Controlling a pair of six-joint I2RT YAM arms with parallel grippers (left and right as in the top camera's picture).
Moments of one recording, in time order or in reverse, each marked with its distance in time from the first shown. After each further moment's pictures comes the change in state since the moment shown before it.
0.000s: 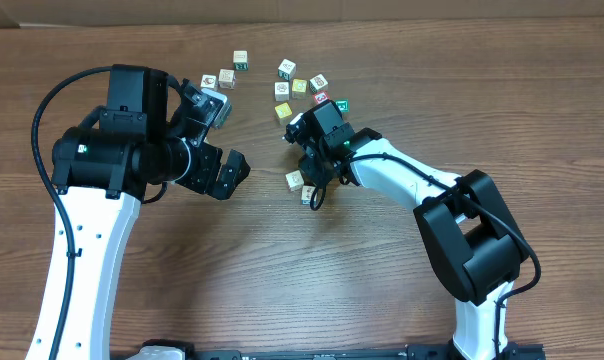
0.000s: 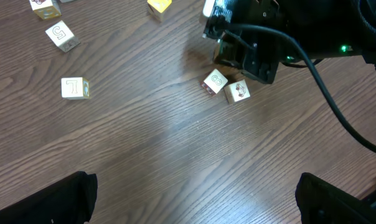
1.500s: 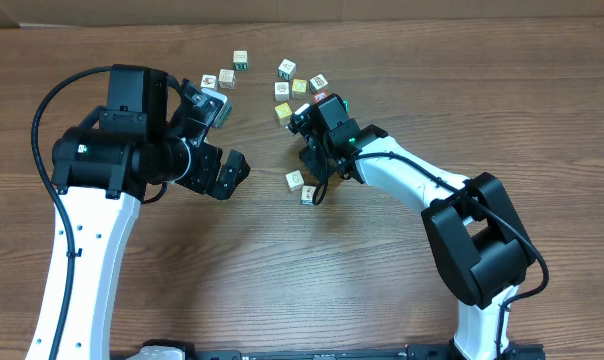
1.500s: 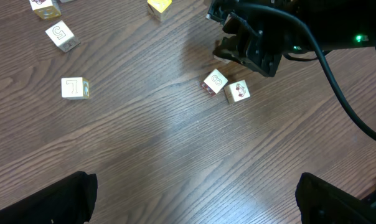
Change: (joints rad) left arm 0.000 0.000 0.000 0.000 0.000 0.000; right arm -0.013 -0.030 0.000 0.026 0.000 0.052
